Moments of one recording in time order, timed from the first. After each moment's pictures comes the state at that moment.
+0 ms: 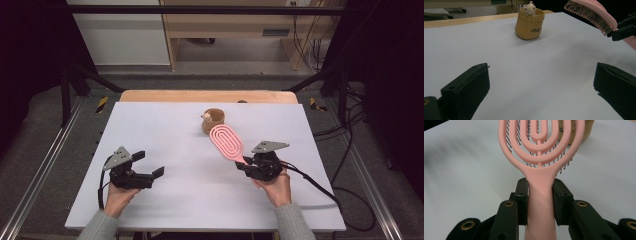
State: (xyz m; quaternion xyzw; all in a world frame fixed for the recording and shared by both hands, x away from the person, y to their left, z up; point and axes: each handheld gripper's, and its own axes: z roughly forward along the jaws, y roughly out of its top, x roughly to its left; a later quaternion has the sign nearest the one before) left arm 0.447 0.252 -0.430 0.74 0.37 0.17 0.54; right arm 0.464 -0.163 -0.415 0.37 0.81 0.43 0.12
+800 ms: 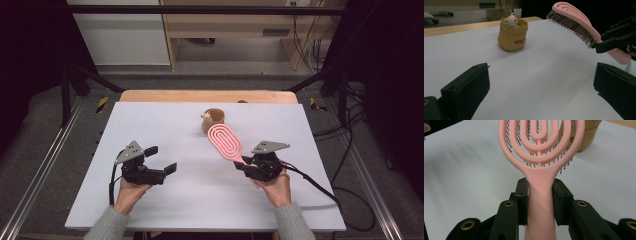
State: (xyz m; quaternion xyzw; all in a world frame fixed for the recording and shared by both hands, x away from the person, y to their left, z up) left arm 0.454 0.219 -0.413 0.74 0.35 0.14 0.56; right arm 0.461 -0.161 -0.411 0.36 0.81 0.44 0.13
